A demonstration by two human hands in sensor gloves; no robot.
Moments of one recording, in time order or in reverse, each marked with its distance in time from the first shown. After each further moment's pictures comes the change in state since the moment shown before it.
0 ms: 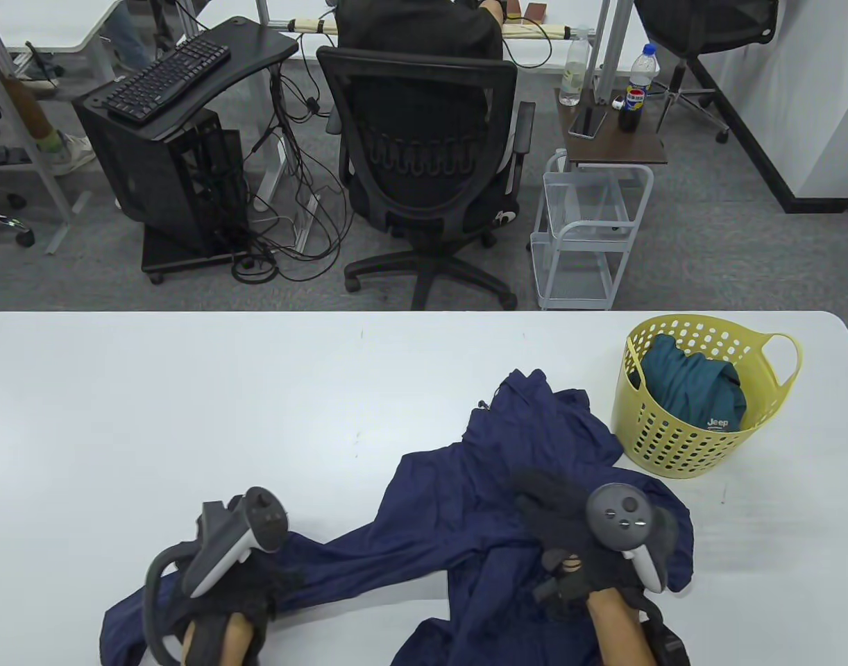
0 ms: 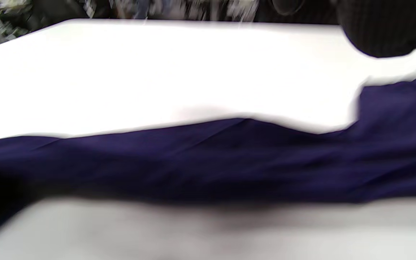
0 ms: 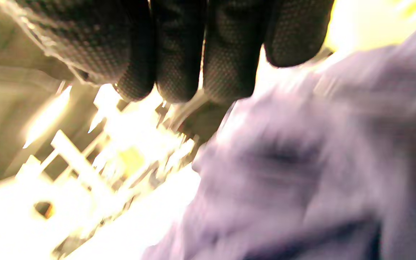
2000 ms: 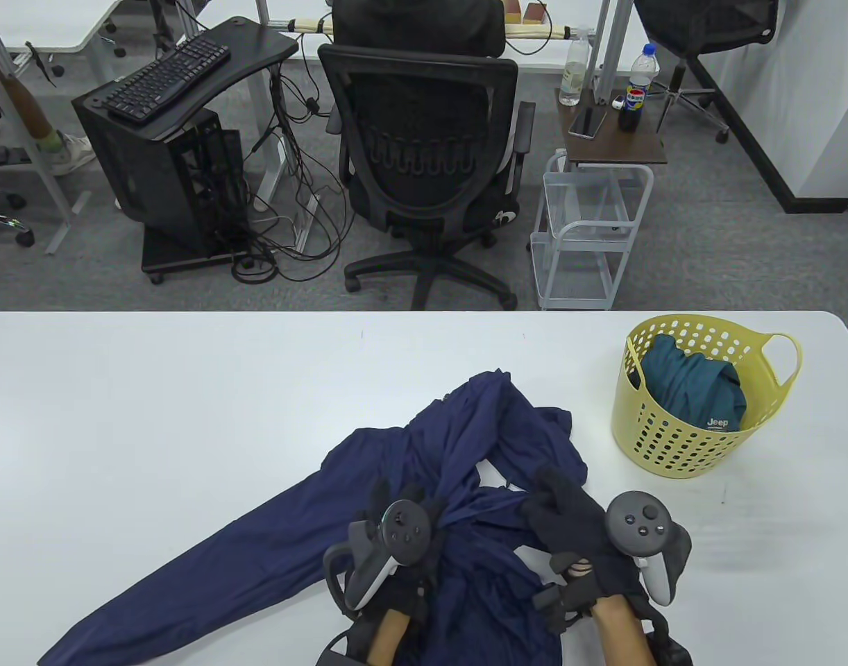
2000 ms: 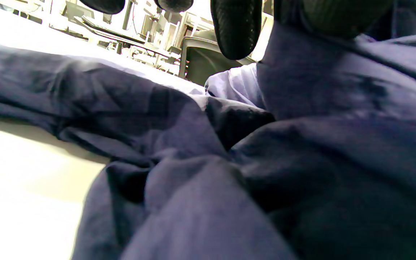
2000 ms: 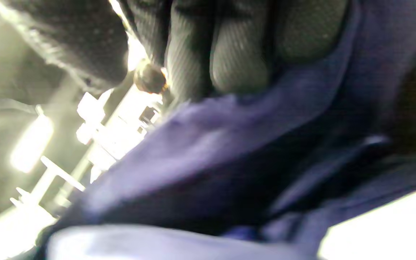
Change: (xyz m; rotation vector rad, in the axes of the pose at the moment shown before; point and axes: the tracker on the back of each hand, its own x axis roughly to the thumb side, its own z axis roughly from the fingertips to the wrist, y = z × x) left_hand 0.128 -0.079 -0.035 0.297 -0.255 0.270; right_hand 0.002 0.026 0.011 0.225 0.028 0.028
